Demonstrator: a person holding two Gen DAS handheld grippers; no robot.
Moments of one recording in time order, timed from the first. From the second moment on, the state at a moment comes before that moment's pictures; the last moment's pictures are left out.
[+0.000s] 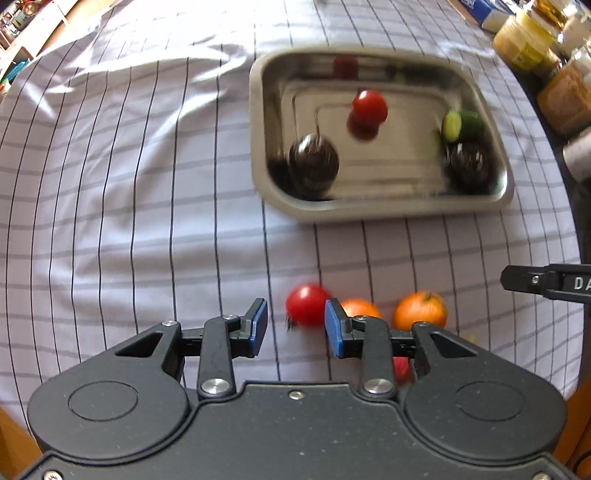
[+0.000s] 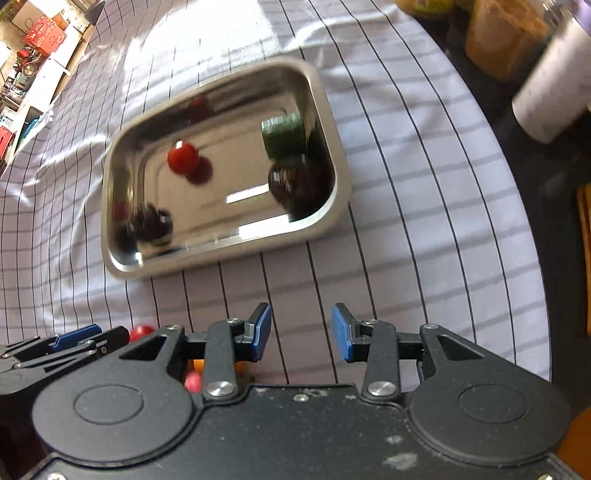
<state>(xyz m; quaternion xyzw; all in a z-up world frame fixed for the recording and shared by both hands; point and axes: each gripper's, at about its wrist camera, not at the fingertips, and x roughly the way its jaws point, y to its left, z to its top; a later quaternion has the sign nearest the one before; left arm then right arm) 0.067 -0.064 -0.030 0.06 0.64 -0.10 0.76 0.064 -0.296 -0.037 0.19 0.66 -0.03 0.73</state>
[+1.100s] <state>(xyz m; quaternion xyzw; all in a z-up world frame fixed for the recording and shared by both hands) -0.007 -0.015 -0.050 0.07 0.65 -0.11 0.75 -0.030 -0.244 -0.051 0.16 0.66 -0.03 0.73</state>
